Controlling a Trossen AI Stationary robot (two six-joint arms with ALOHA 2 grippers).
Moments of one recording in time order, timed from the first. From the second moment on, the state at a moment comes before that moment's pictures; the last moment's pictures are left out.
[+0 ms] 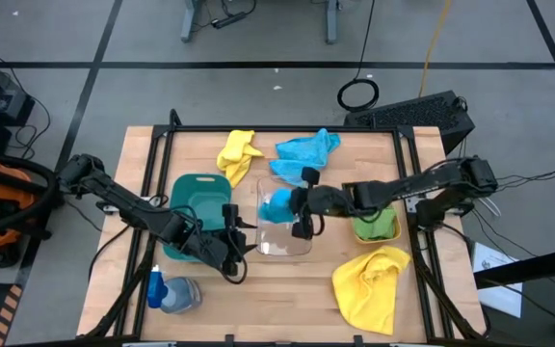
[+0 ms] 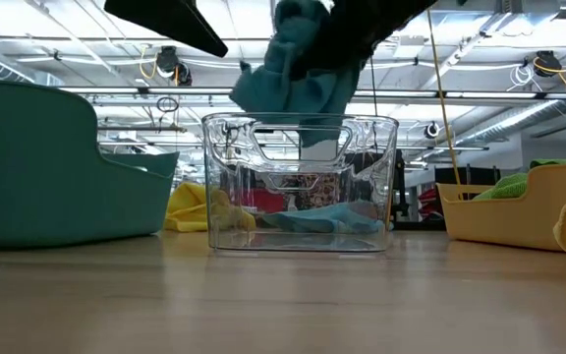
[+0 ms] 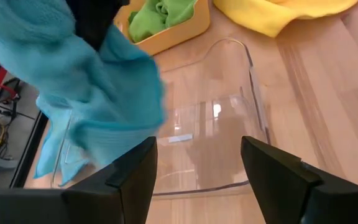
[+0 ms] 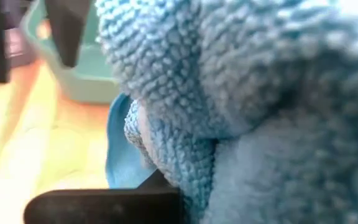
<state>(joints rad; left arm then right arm) -0.48 1.41 0.99 -0.32 -0.58 -0.02 0.11 1.55 1.10 -0.11 0.34 -0.01</state>
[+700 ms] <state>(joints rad) -0.49 1.41 0.99 -0.22 -0.58 -0.02 0.01 1.80 1.10 -0.13 0.15 0.08</state>
